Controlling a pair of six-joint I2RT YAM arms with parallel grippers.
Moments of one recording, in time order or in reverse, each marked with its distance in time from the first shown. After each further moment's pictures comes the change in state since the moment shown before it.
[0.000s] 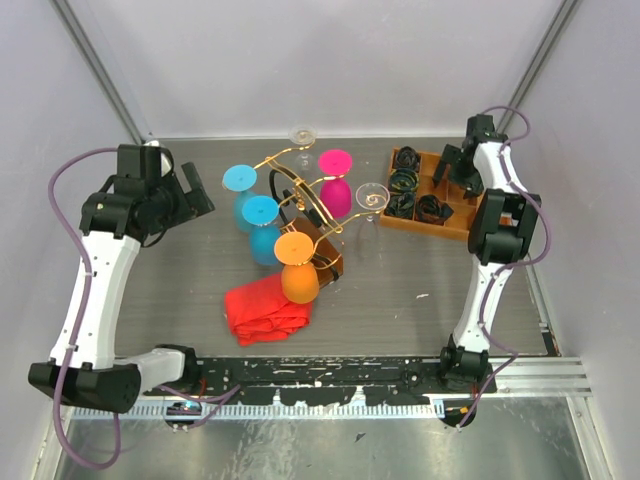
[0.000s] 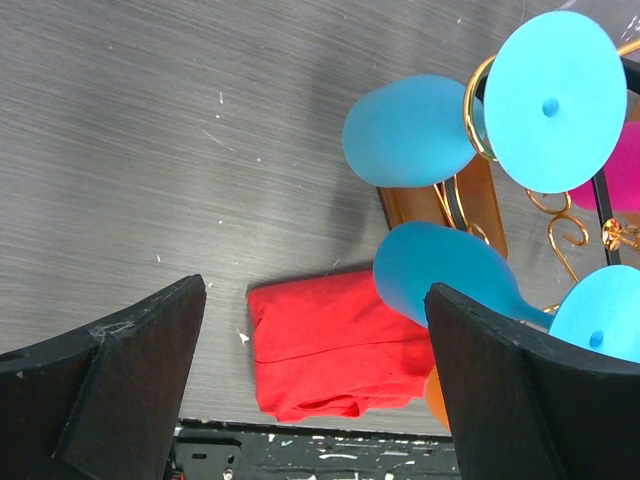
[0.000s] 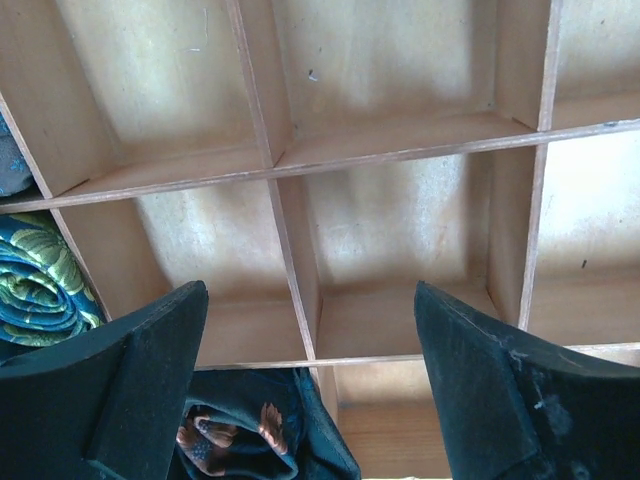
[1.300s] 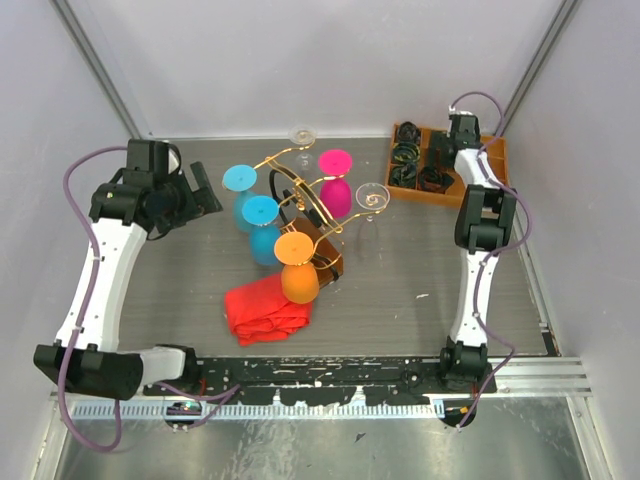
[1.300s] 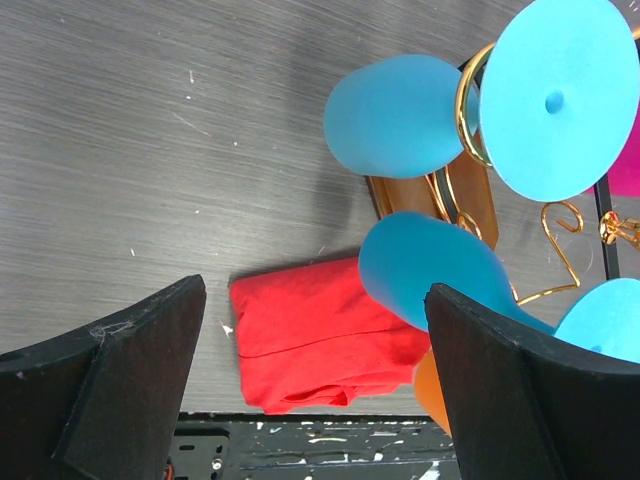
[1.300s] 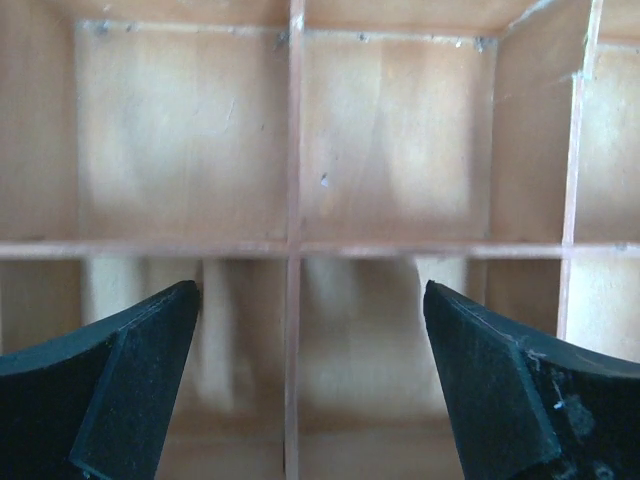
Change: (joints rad) left arm 0.000 0.069 0.000 0.001 0.067 -0.005; right arm 0.049 0.304 0.237 0.471 0.105 -0.253
